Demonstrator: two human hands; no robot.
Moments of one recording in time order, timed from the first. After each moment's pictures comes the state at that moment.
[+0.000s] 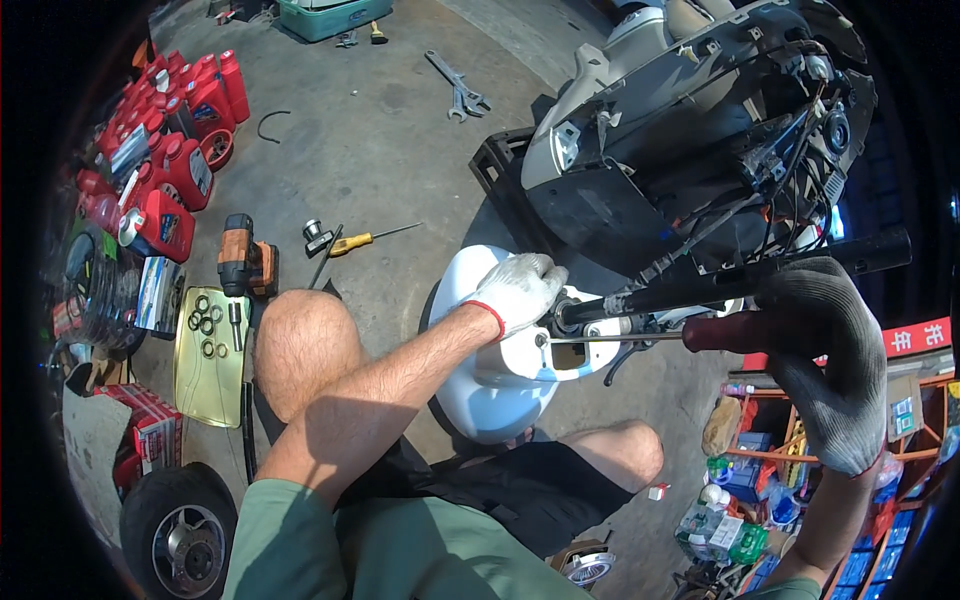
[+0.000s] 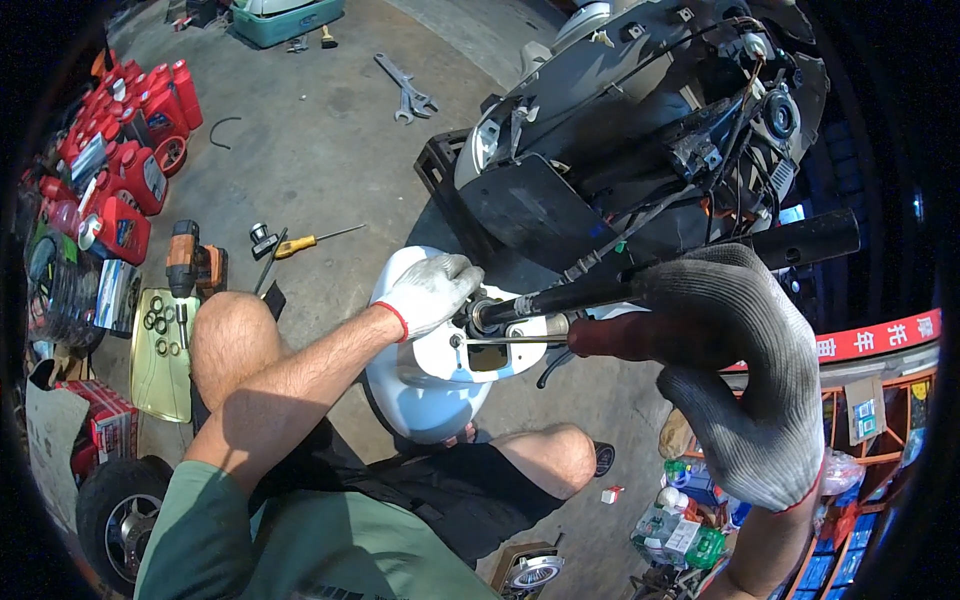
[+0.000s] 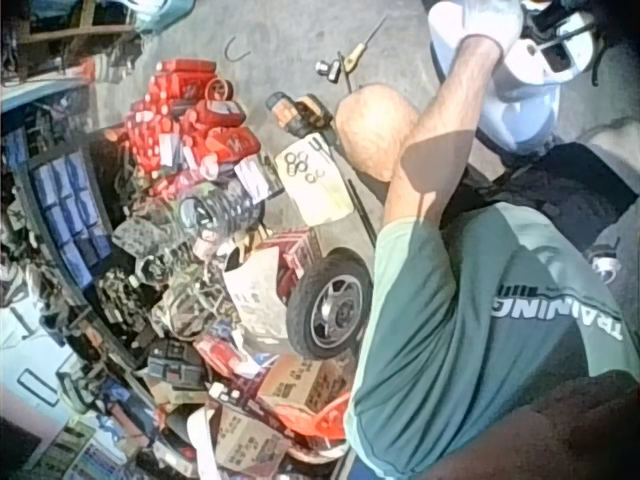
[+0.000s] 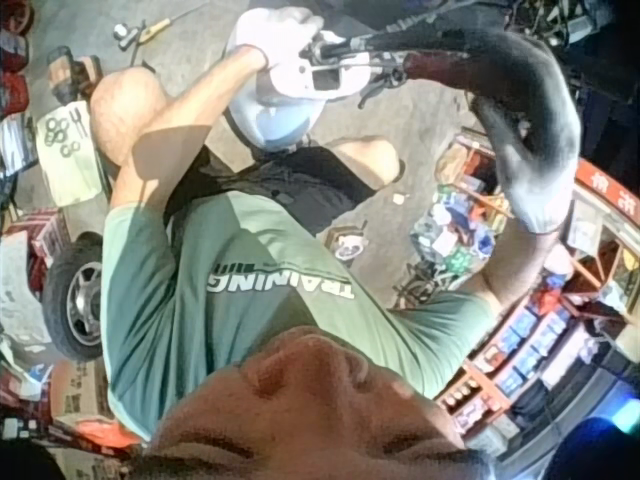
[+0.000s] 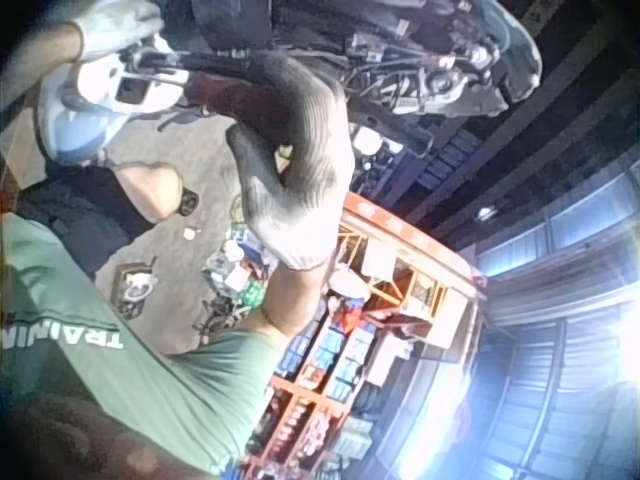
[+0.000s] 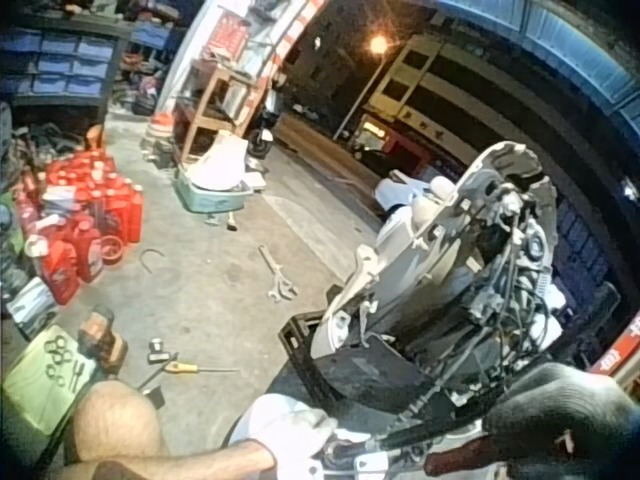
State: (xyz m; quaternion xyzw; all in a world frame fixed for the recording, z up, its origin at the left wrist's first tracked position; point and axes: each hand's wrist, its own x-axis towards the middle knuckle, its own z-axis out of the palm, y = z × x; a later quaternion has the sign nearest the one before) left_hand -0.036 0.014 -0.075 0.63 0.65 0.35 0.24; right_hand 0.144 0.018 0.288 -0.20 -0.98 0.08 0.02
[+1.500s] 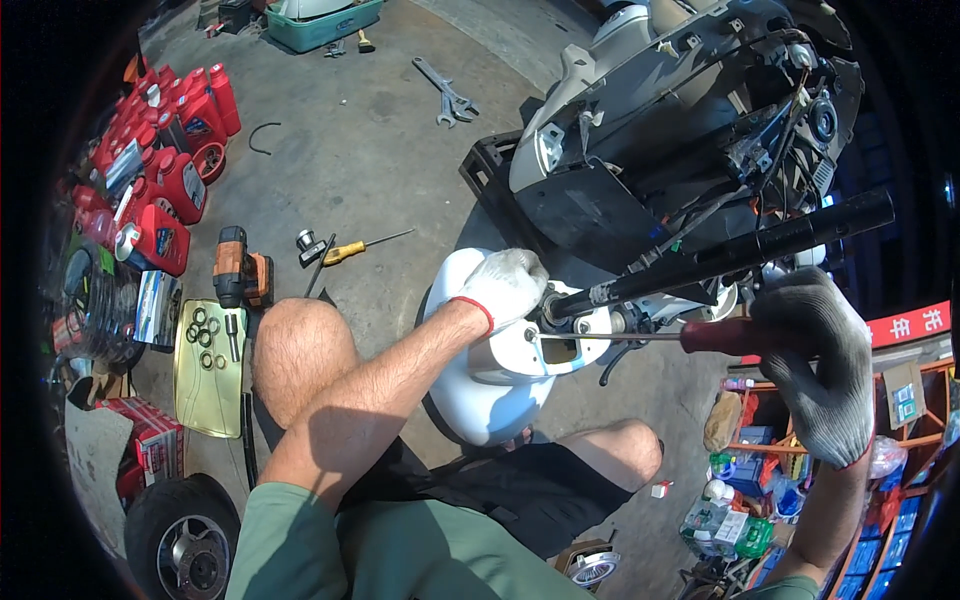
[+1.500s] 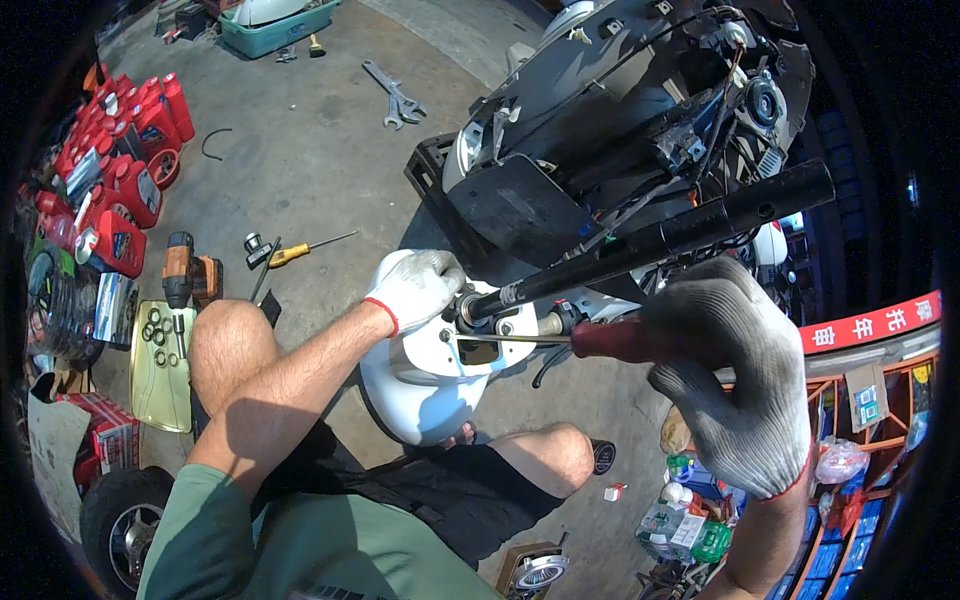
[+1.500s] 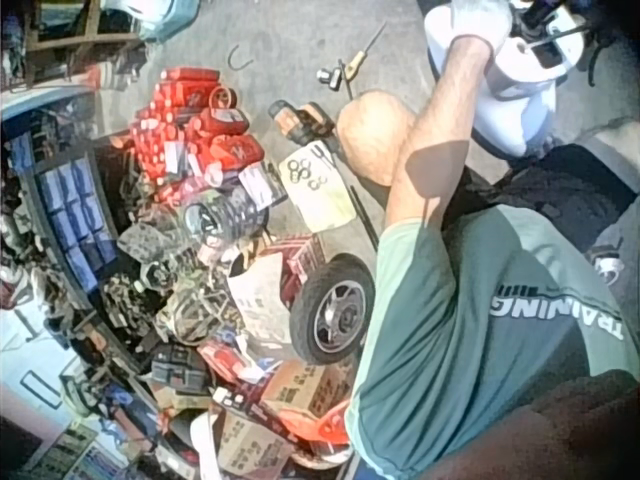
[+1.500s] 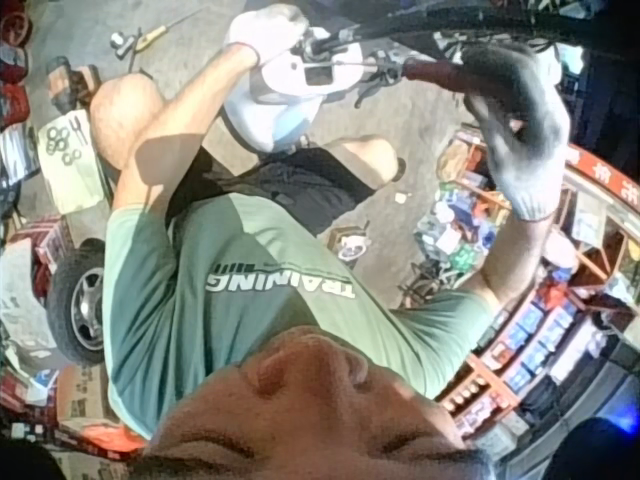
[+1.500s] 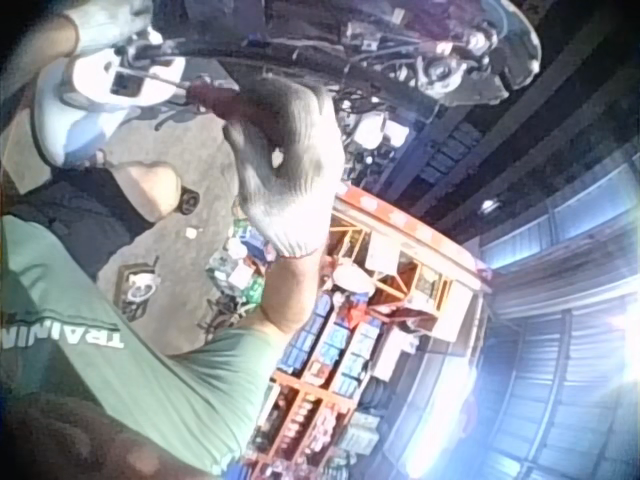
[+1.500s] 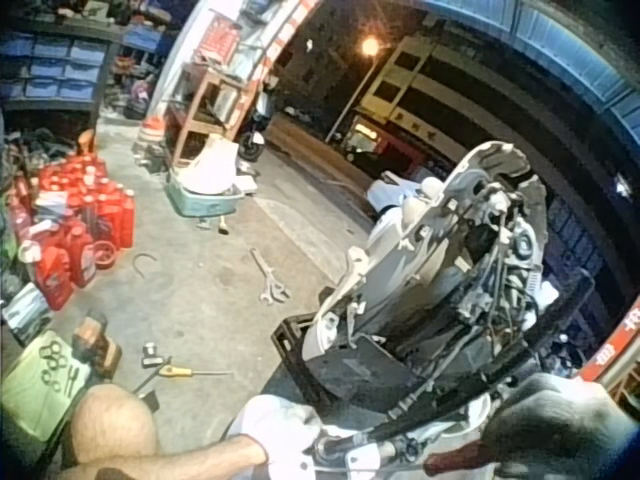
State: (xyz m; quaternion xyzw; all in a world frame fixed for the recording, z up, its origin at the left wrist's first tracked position) left_hand -0.044 0.013 -0.056 0.56 0.70 0.36 0.26; right_hand 0.155 0.019 0.290 -0.24 -0.97 0.05 -0.02
